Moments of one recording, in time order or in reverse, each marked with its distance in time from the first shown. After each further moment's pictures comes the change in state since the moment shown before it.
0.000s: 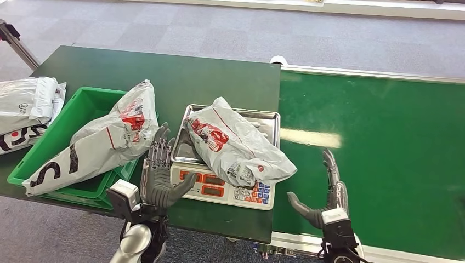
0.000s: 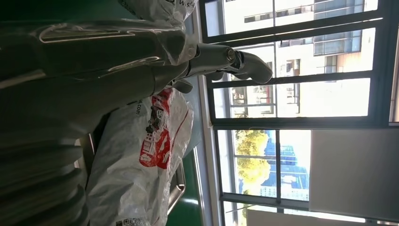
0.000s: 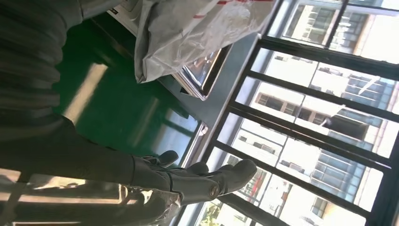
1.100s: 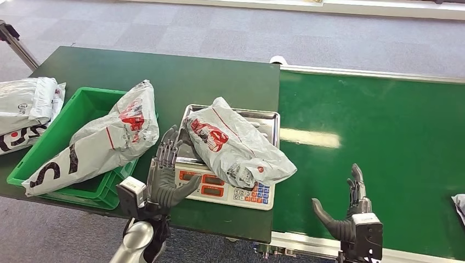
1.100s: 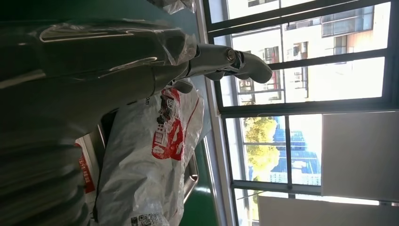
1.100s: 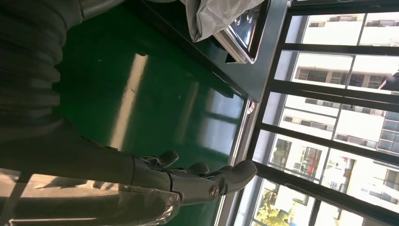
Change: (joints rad) left arm -0.032 -0.002 0.026 0.080 -0.021 -0.078 -0.005; right arm 0.117 0.107 -0.240 -0.058 0.011 0.112 0.102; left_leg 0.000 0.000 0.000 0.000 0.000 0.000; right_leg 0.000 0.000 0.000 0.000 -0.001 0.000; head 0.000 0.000
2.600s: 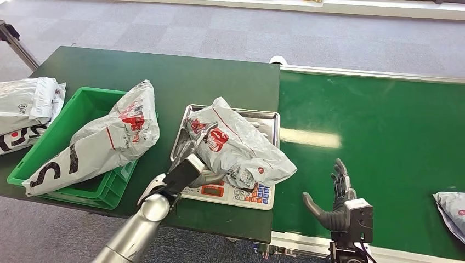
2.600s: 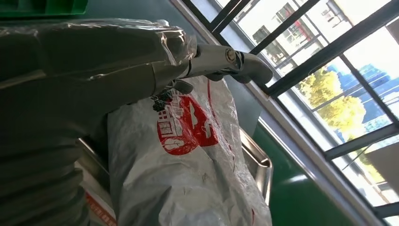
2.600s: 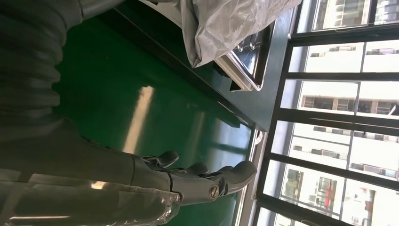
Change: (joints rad) left arm -0.267 0.025 -0.028 0.246 -0.456 -0.092 0.239; right arm -0.092 0.014 -0.001 0.128 -0.060 0.118 0.018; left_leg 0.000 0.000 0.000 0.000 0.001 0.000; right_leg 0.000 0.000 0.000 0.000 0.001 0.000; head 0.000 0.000
